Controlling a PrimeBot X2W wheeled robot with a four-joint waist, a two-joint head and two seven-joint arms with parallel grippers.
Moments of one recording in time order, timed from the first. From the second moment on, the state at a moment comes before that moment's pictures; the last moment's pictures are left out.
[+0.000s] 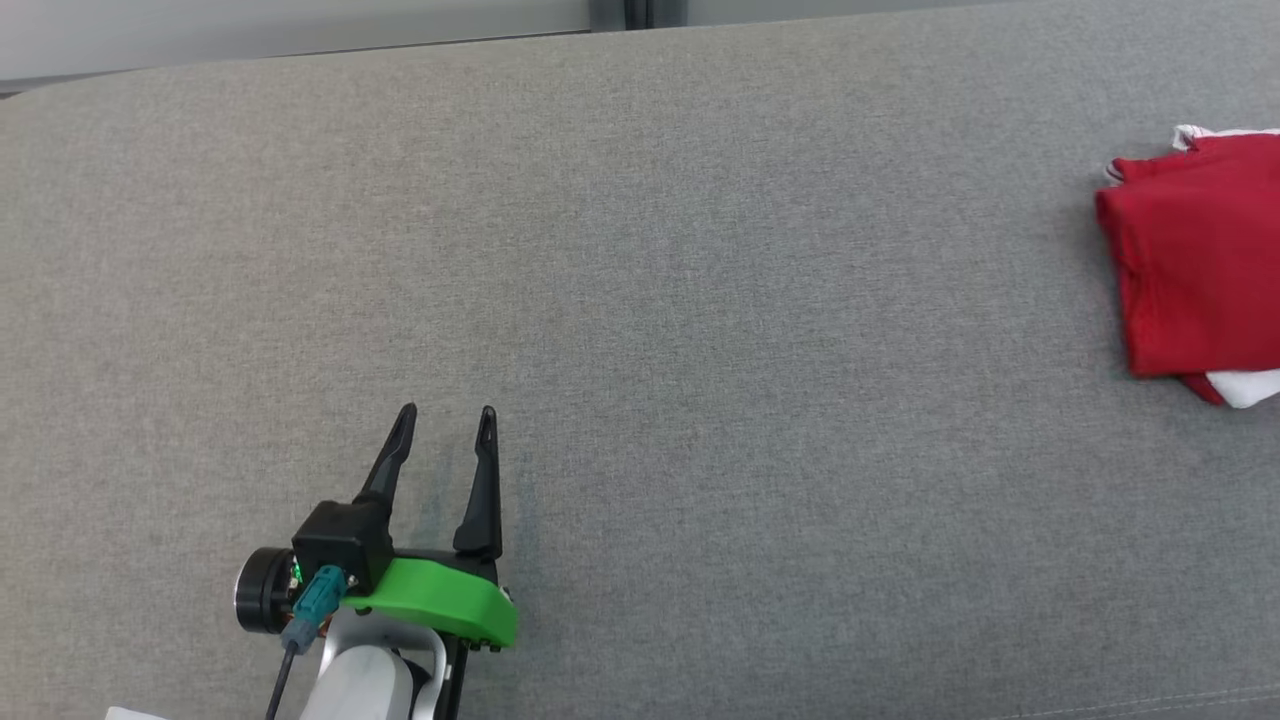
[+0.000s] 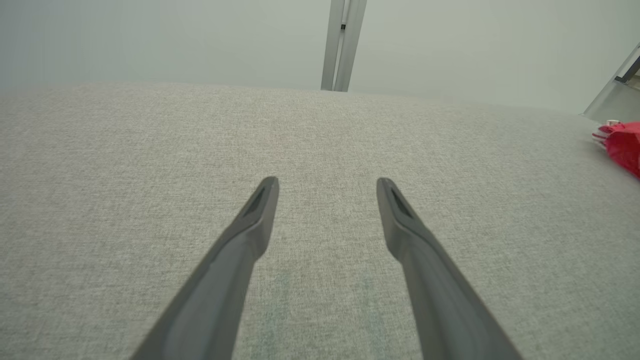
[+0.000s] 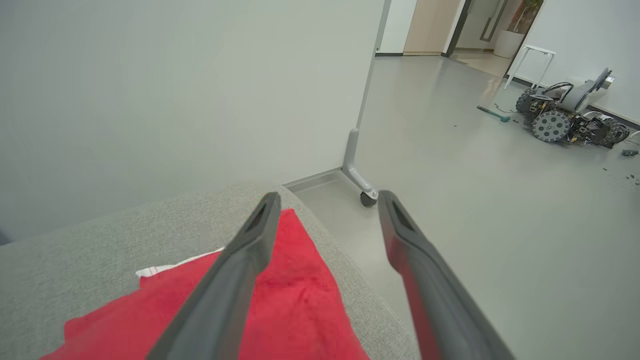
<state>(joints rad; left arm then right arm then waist) -0.17 0.06 -0.27 0.27 -0.28 0.01 -0.26 -0.77 -0.42 -0.63 0.72 -0.14 0.13 0.02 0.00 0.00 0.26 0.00</state>
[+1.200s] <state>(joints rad) -0.14 0.05 -0.14 0.32 -0.34 0.06 -0.26 -0.48 -0.11 -0.06 0.52 0.10 0.13 -0.25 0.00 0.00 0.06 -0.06</state>
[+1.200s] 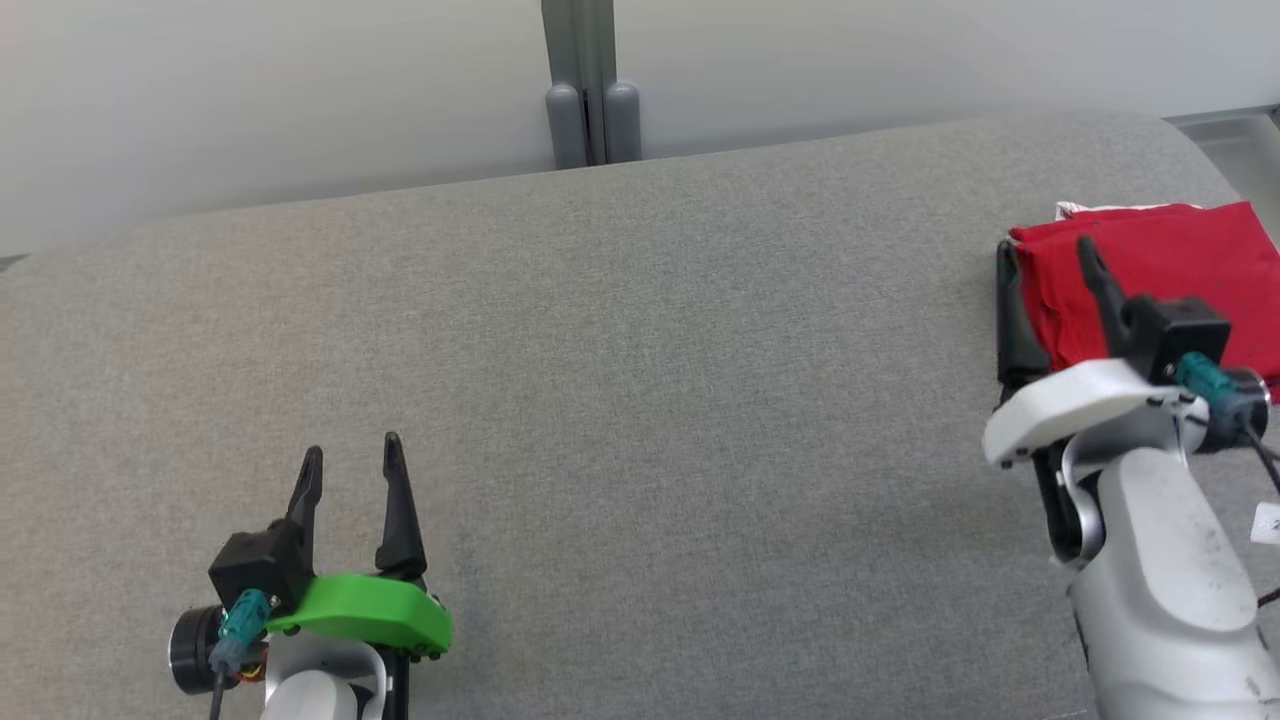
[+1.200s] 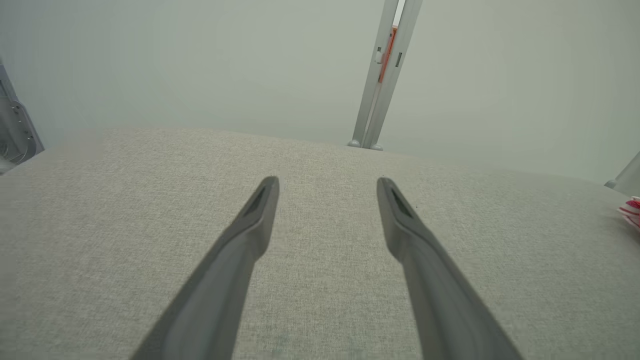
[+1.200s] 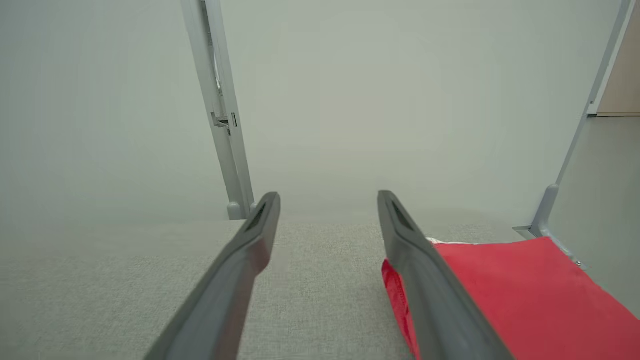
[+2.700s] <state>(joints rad) -0.03 0.05 -0.18 0.32 -0.31 0.11 -0.26 -0.07 -0.05 0.08 0.29 0.26 0.13 -0.26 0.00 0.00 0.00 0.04</state>
